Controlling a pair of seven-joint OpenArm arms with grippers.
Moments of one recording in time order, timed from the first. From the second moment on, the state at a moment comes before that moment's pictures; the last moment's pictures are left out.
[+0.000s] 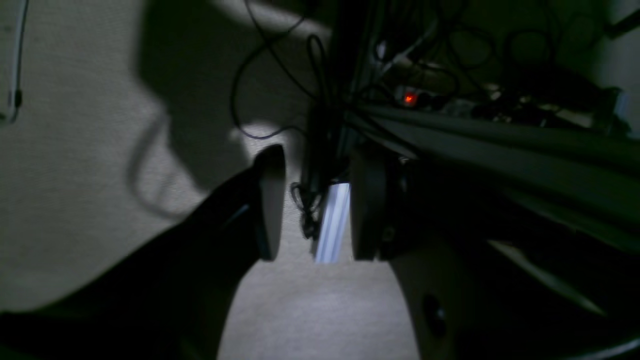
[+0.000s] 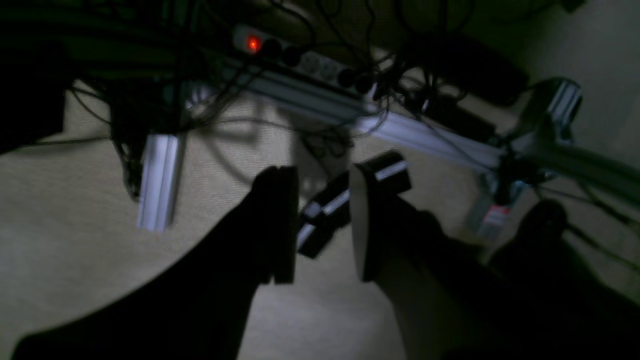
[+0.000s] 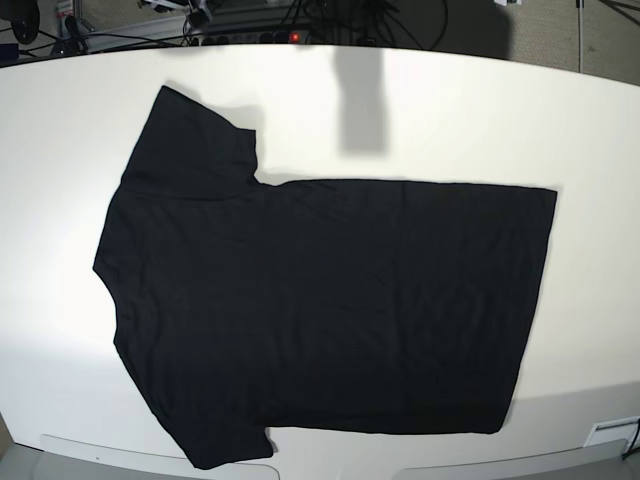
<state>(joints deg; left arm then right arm) 29.8 0.4 -32.6 44.6 8.3 -32.6 -9.2 -26.3 15.3 -6.9 39.6 -6.2 5.2 4.6</state>
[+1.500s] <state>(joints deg) 17.2 -30.7 -2.0 90.7 34.6 -37.5 -0.2 -64.7 41.3 12.7 111.1 -3.4 6.3 -21.7</state>
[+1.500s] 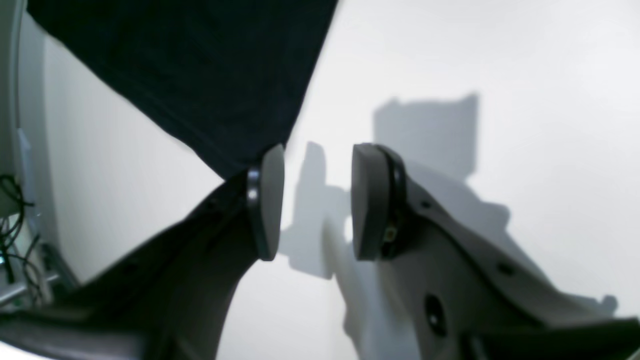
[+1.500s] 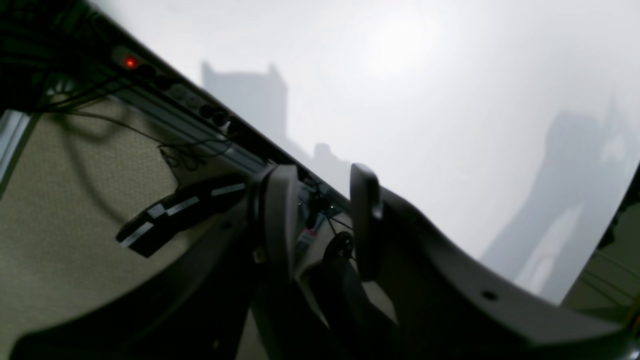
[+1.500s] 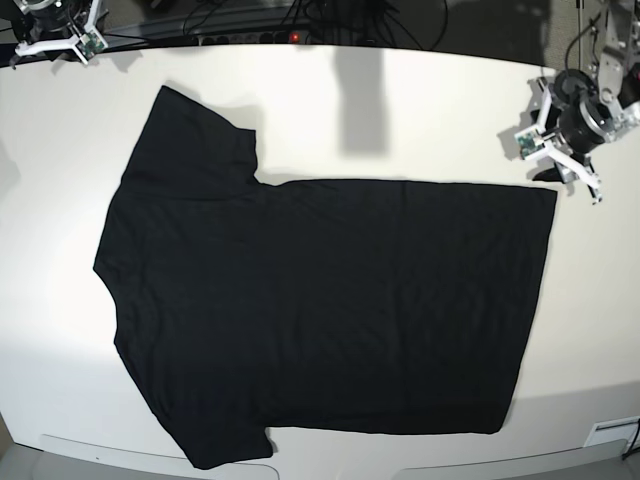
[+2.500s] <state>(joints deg) 1.7 -35.8 16.4 71.3 21.6 -31.0 5.6 -64.6 39.0 12.7 111.1 -12.4 0.4 -21.6</state>
